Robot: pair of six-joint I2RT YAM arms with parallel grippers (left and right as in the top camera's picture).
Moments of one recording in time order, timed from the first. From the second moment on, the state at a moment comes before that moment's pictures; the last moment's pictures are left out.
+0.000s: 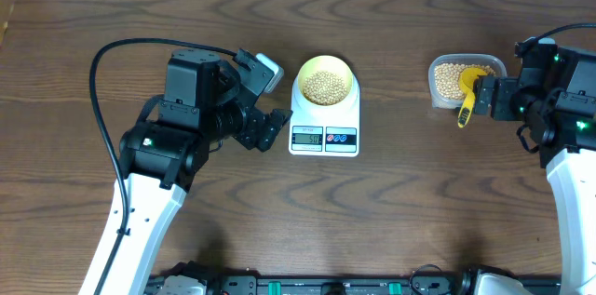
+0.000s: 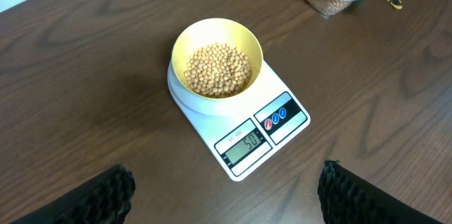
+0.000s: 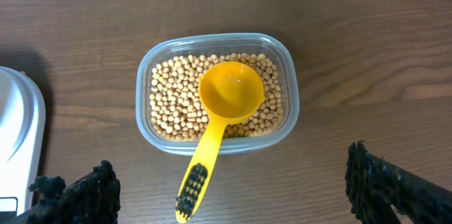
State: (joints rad) left arm -0.26 1.19 1.18 -0.80 0.38 0.28; right arm -0.21 1.29 1.05 -0.59 -0.14 -0.10
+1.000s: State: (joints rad) left arm -0.26 1.29 1.18 -0.84 0.38 0.22; right arm -0.21 1.29 1.05 -0.59 -0.14 -0.10
